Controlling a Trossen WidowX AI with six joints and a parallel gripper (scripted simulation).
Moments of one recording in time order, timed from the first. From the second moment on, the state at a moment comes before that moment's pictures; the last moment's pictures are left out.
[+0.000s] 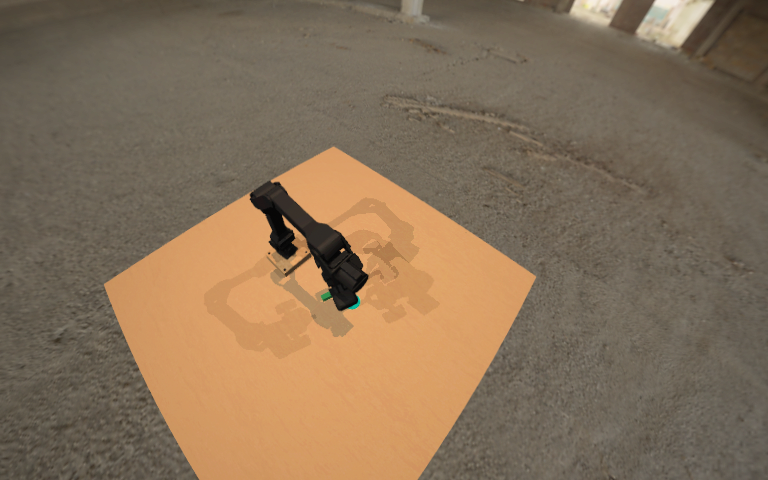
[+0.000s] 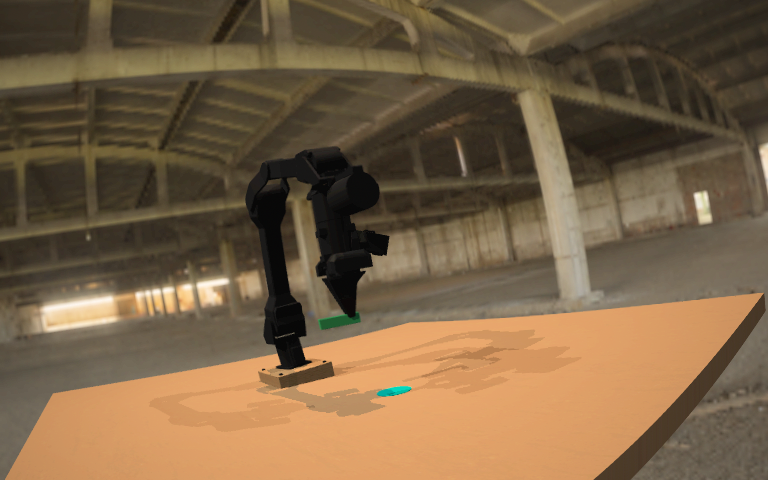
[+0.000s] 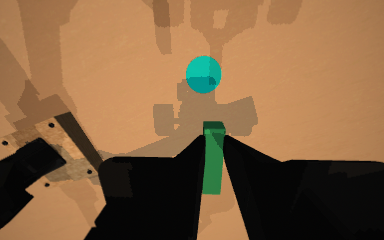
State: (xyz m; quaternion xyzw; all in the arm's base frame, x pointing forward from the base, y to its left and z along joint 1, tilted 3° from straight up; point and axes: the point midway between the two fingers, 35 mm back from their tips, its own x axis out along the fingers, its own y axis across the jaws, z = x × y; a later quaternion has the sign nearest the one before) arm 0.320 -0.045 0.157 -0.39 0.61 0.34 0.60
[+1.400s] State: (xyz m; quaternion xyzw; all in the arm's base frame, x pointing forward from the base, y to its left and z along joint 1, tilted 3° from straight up) arm 0.335 0.001 0.143 -0.33 0.59 0.39 0.63
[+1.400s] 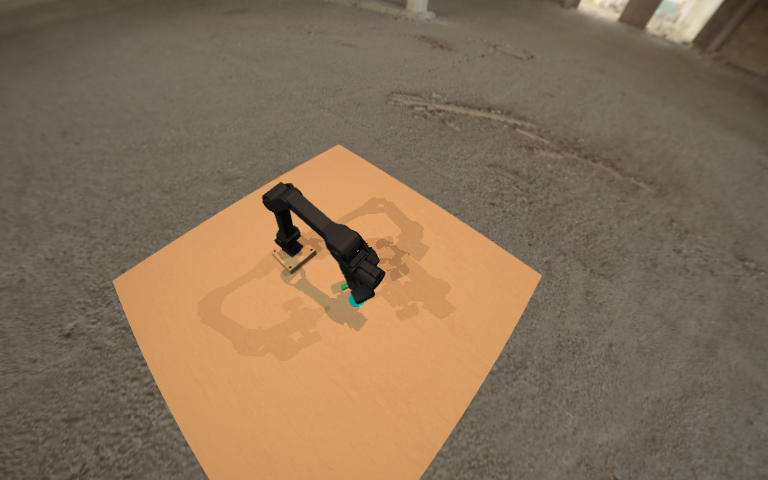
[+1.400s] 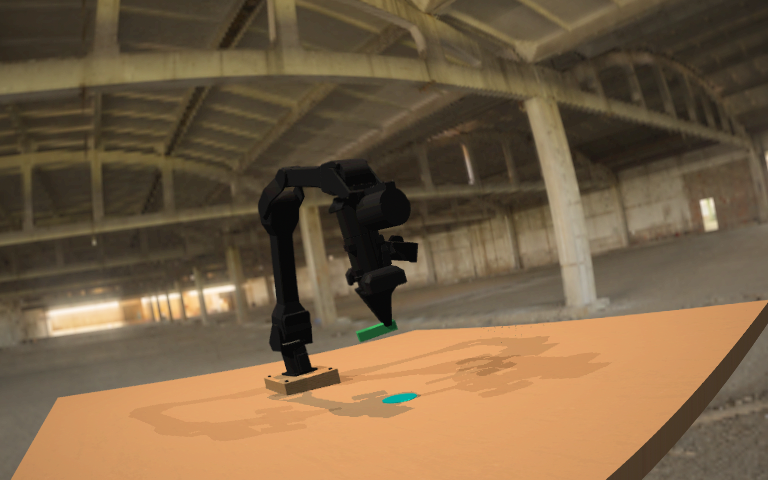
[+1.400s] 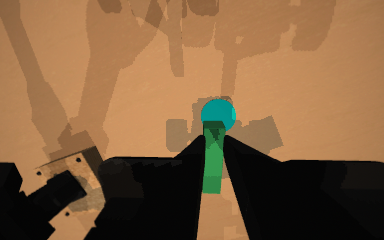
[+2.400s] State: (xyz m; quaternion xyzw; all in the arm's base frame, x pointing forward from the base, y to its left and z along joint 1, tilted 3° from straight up) arm 0.329 0.002 0.128 -0.27 0.54 0.46 0.65
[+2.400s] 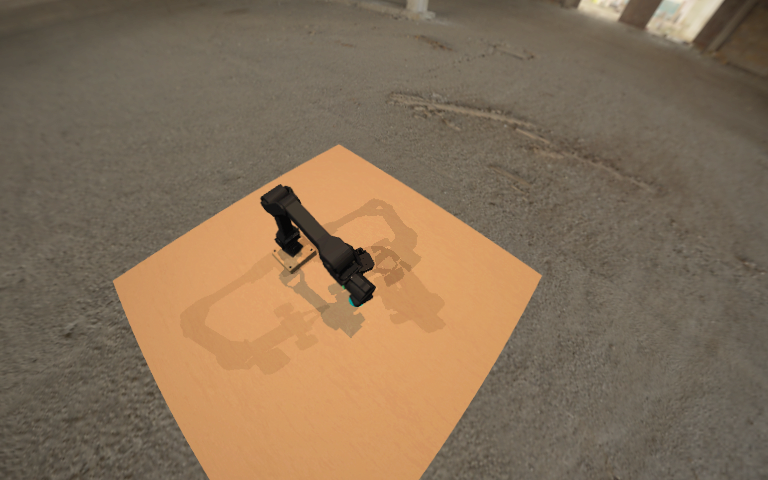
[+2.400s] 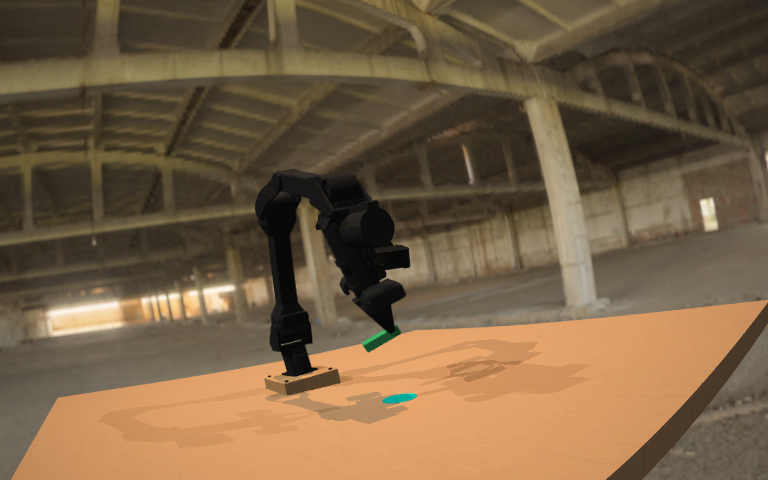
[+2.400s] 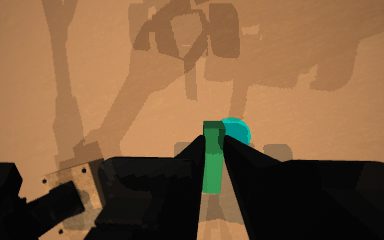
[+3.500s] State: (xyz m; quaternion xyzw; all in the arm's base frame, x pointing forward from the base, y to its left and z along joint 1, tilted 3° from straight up) arm 0.325 0.003 0.119 -0.21 0.47 0.52 0.68
